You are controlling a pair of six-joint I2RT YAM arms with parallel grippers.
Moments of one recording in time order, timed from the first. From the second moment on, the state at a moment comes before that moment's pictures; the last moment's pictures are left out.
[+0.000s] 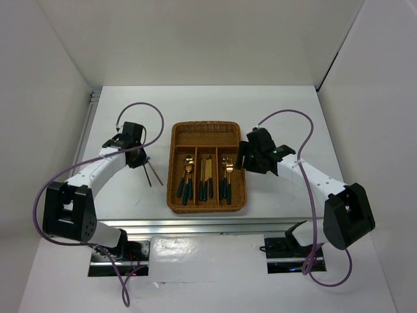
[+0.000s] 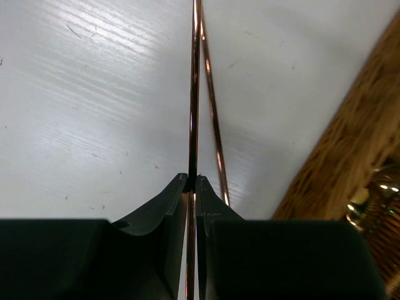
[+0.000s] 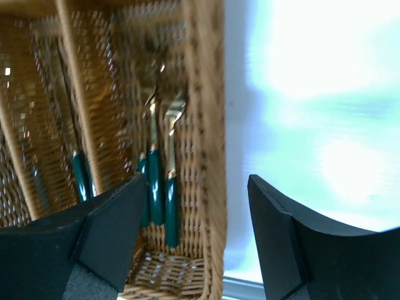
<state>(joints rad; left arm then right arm) -0.16 1.44 0.94 -0.55 -0.22 -0.61 0.48 1.36 0.90 -0.50 0.07 0.61</state>
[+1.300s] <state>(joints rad) -0.48 1.69 1.43 -0.43 -0.35 -1.11 0.09 1.24 0.96 -0.46 0.02 0.59</state>
